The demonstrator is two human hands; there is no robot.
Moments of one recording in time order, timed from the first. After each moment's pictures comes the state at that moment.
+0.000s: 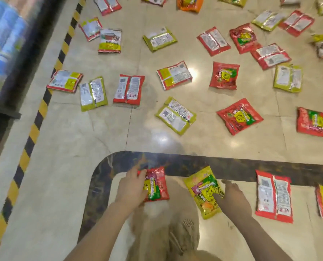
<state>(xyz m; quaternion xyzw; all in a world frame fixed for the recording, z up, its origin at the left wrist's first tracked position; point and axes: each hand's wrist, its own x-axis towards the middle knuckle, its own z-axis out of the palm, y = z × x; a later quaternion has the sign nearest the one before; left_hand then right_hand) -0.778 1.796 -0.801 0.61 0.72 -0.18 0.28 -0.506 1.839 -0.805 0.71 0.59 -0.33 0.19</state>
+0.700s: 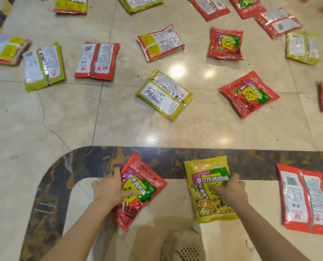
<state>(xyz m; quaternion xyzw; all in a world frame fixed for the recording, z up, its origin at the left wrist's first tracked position) -0.793 1.806 -1.025 0.50 0.78 -0.19 0.32 -0.479 1.866 -1.016 0.81 0.44 -0.37 0.11</state>
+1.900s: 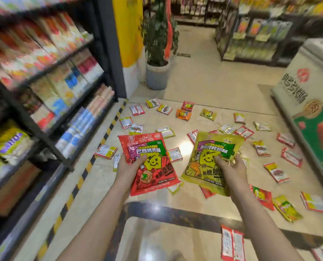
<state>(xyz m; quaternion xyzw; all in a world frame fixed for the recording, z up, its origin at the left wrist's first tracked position) -0.788 1.755 -0.296 0.20 0.63 0.61 0.43 -0.546 1.830 -0.269 0.58 0.42 -0.53 -0.45</state>
